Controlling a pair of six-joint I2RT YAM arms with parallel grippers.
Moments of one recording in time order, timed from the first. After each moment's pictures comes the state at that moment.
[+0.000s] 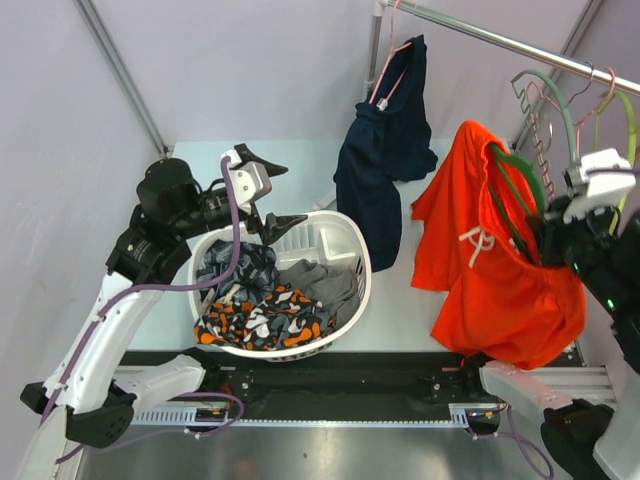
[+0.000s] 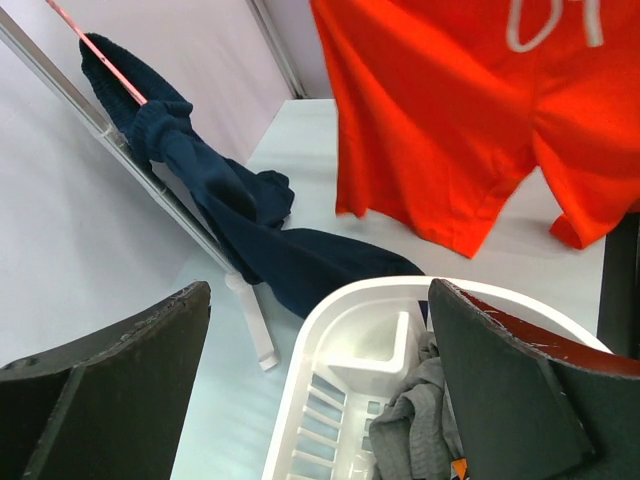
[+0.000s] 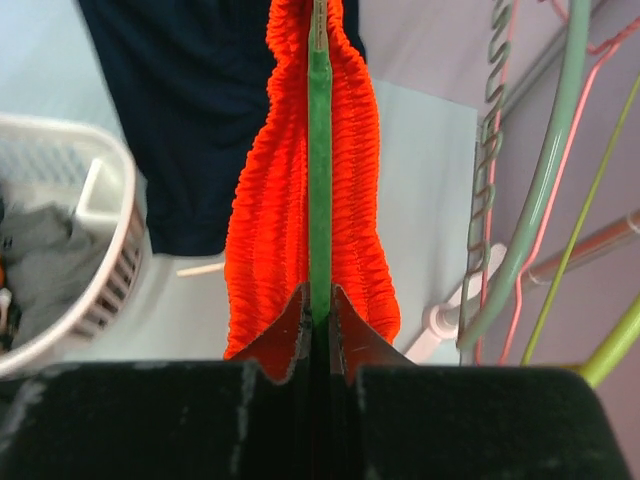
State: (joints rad) left arm -0.52 1.03 1.42 -0.48 0.61 0.39; right arm 0.28 0.96 2.07 -1.39 0.10 -0.14
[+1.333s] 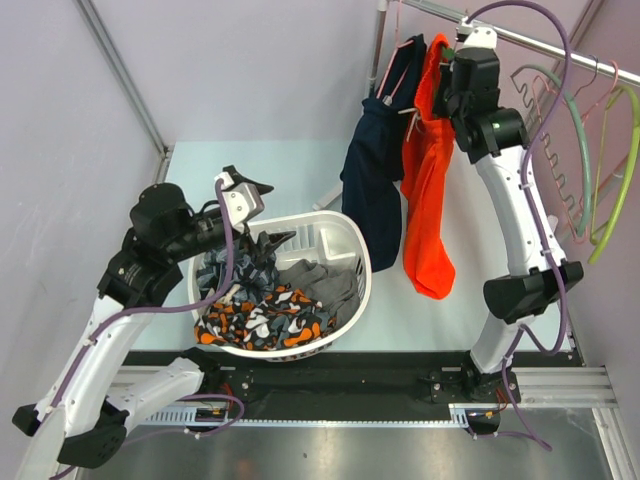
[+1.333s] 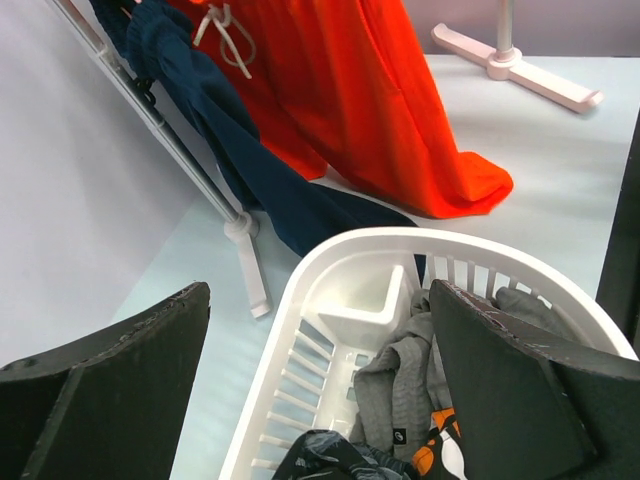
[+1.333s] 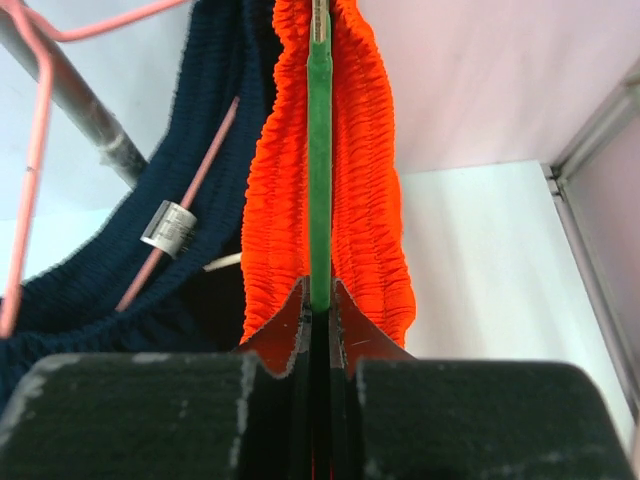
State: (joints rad) left arm -0.52 0.90 1.30 -0.53 0.52 0.39; right arm 0.29 1.78 2.24 -0.73 0.36 0.17
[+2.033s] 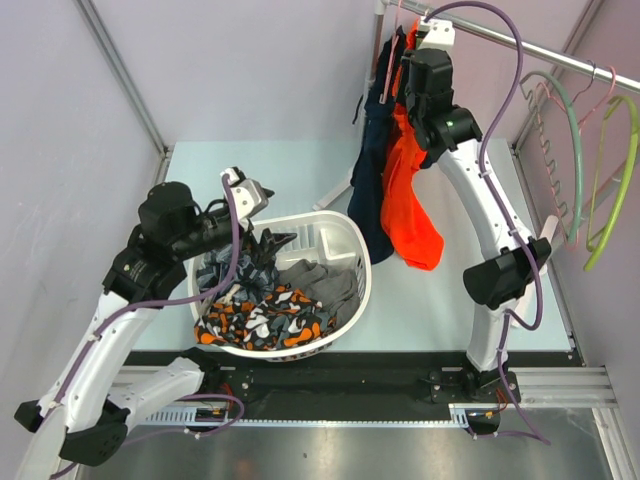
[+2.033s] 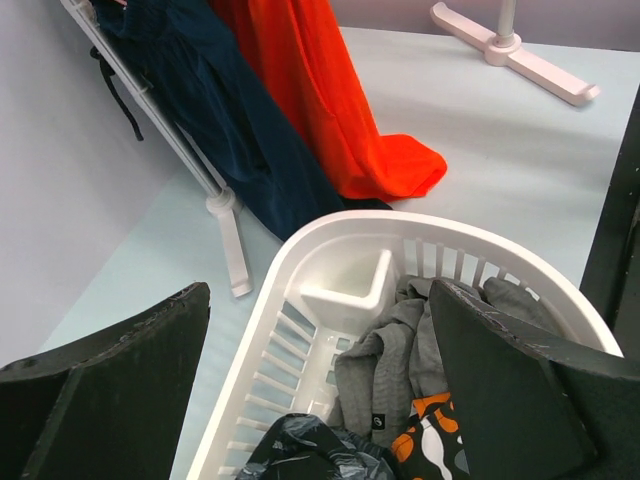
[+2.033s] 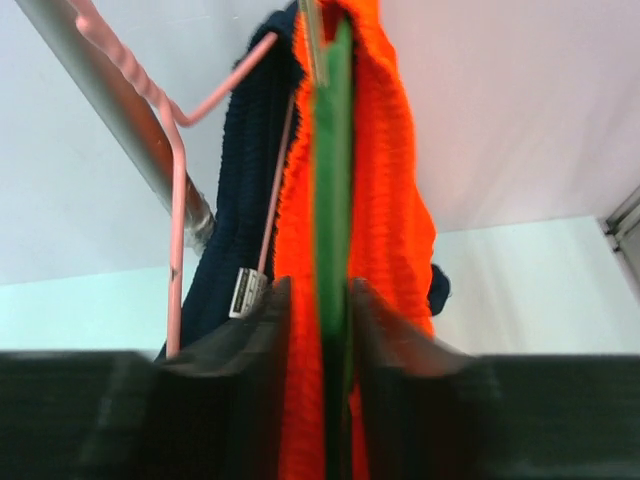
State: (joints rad) left arm -0.51 0.92 1.28 -0.56 0.50 0.35; right arm 0.41 1.93 2.29 -0.50 0.48 0.16
